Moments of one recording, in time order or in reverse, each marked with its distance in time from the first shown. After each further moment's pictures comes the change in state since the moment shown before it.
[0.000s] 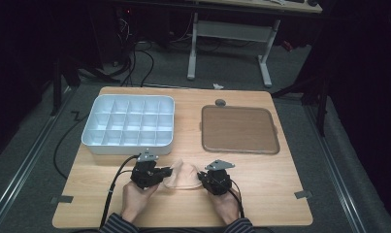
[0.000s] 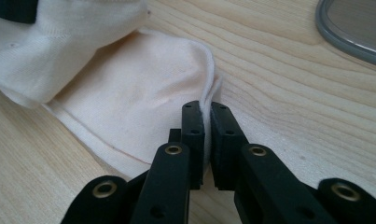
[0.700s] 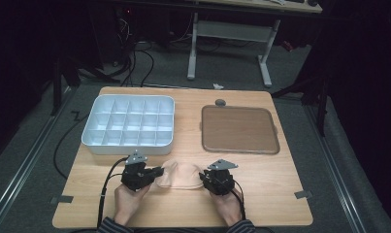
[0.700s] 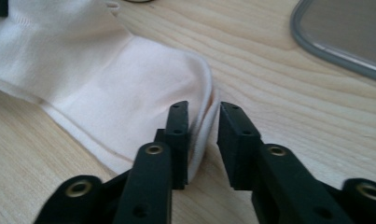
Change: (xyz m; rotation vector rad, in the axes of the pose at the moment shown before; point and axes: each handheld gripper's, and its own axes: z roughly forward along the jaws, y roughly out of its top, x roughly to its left) left arm 0.014 -0.014 -0.018 -0.060 0.021 -0.033; right arm 0.000 0.001 -0.010 -0.008 -0.035 0.017
